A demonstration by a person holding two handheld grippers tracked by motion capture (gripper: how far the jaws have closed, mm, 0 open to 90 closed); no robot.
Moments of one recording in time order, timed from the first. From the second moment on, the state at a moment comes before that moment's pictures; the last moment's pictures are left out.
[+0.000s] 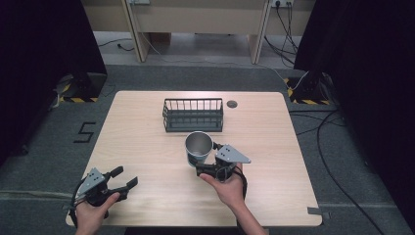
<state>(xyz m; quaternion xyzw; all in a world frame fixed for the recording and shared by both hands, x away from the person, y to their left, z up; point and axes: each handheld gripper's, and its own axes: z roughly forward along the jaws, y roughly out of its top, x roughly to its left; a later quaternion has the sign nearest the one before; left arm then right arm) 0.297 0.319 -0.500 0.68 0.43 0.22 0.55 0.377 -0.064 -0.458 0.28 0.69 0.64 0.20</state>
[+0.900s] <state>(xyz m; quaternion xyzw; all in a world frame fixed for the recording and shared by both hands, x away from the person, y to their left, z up) 0.297 0.320 -0.500 0.68 0.43 0.22 0.55 0.411 -0.054 -0.435 0.30 0.67 0.64 0.22</state>
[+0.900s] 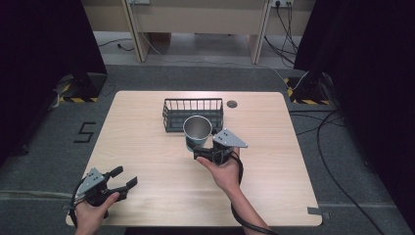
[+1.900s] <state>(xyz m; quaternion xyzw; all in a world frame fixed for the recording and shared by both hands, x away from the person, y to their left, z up) 0.297 0.320 -0.500 0.69 0.43 0.22 0.55 0.453 -0.053 -0.406 0.31 0.66 0.64 0.24</state>
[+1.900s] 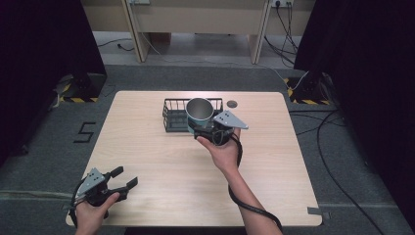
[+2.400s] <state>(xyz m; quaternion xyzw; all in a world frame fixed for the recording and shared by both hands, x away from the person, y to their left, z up) 0.298 0.320 -0.500 0.68 0.43 0.22 0.55 0.491 -0.044 -0.397 0.33 0.66 0.63 0.24</state>
